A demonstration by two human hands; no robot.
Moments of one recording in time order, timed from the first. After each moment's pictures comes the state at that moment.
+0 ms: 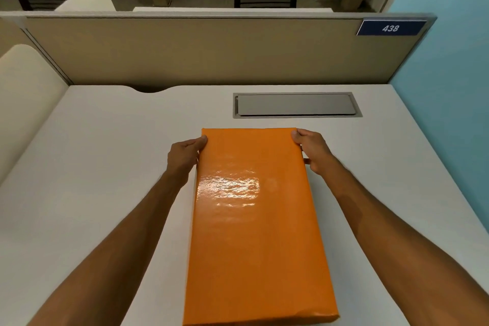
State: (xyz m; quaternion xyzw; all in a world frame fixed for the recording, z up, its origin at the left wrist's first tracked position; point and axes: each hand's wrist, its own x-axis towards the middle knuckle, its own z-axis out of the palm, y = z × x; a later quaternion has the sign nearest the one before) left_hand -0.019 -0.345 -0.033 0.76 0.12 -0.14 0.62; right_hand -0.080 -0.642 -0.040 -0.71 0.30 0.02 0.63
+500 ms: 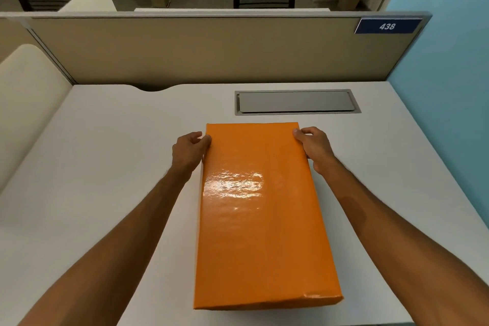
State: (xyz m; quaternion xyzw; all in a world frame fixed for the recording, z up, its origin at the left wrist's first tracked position) left_hand -0.038 -0.342 -0.014 0.85 0.06 -0.11 0.52; right_hand -0.097 -0.633 -0.042 -0.77 0.33 -0.04 0.54
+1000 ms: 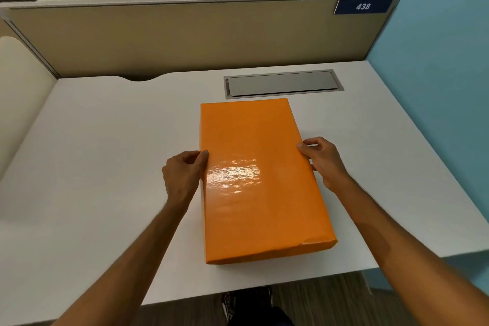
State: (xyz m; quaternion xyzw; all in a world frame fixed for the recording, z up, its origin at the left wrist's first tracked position) left_hand -0.143 -0.302 -0.033 0.86 0.03 -0.03 0.51; right_hand -0.221 -0.608 -0.047 -0.76 0.32 -0.05 0.56
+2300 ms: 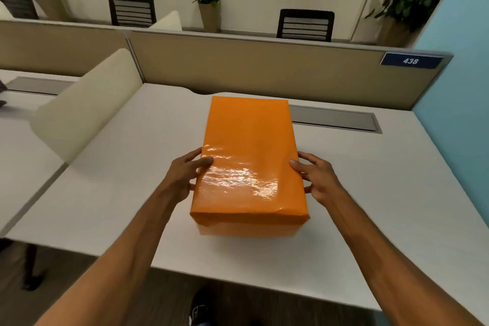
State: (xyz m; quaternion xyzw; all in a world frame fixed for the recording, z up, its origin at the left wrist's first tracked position) left_hand -0.176 -0.221 -0.002 0.70 0.14 -0.16 0.68; right_hand -0.223 -0.539 -0.005 -0.66 0.22 0.05 0.72
